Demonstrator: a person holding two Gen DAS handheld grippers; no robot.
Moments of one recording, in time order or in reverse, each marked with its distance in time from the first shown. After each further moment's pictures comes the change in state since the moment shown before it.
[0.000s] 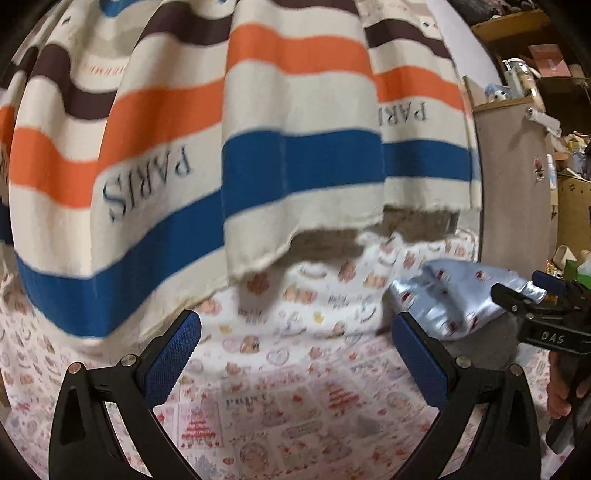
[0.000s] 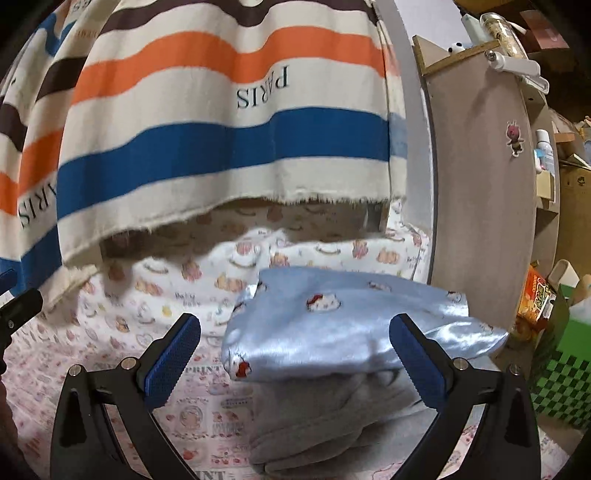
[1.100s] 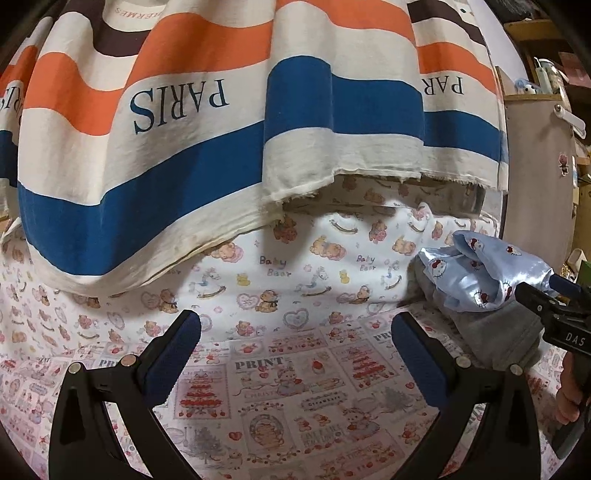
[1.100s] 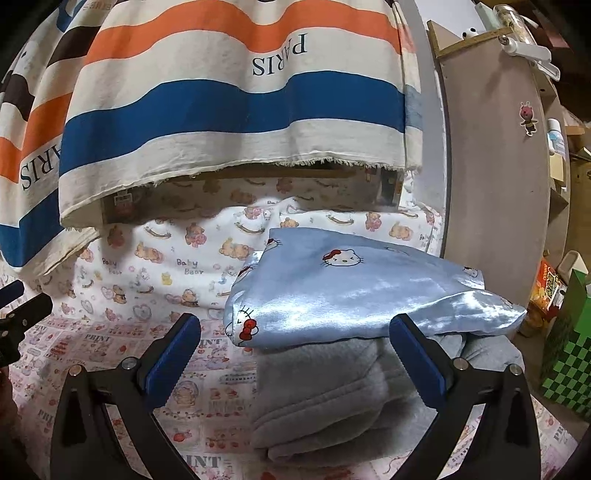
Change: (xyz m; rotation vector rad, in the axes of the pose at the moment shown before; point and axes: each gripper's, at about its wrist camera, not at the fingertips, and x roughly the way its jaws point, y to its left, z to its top) left arm 0.019 0.022 -0.033 -0.077 0.087 0.034; right arm 0.013 0.008 -0.024 -0.042 0.036 0.015
